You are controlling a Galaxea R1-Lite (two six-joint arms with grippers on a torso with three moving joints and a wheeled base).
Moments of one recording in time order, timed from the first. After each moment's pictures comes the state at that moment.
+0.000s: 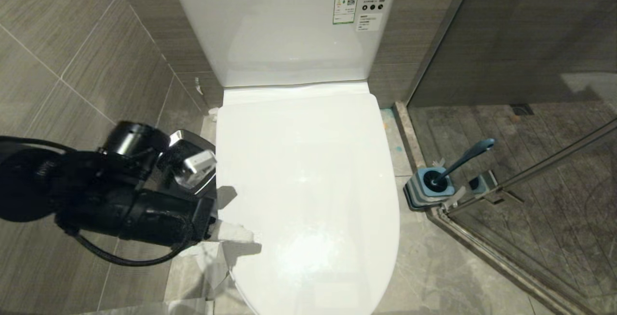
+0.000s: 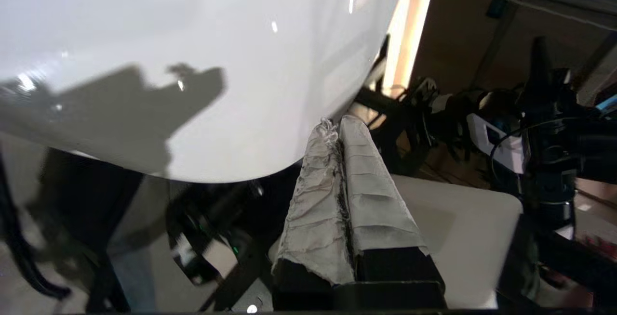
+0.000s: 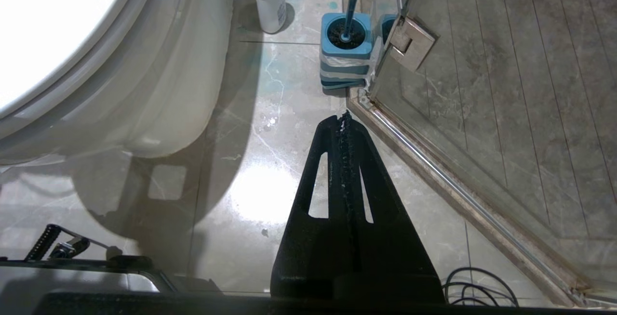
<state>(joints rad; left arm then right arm) -0.31 1.60 -1.04 0.34 -0.77 -0.22 0.00 0.00 -0.02 0.04 0.00 -0.01</state>
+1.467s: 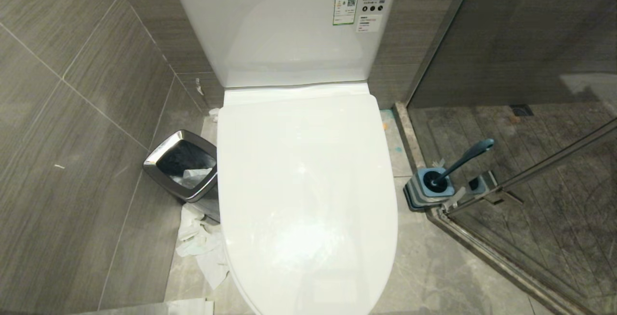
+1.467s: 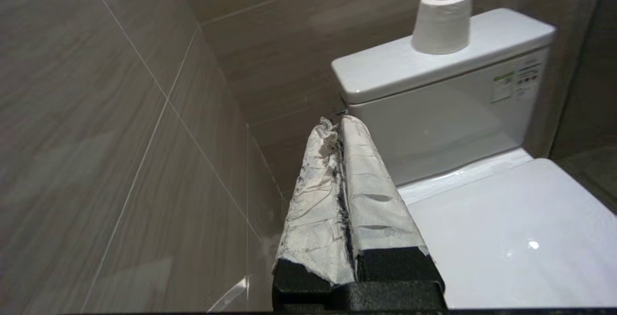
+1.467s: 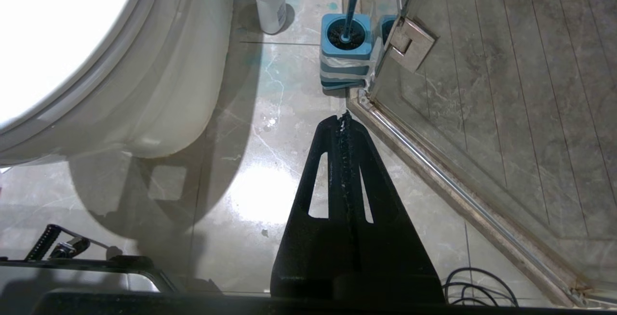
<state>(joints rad) -0.05 0.53 -1.33 0.25 -0.09 0.27 0.00 0.00 -0.02 0.04 0.00 -0.01</state>
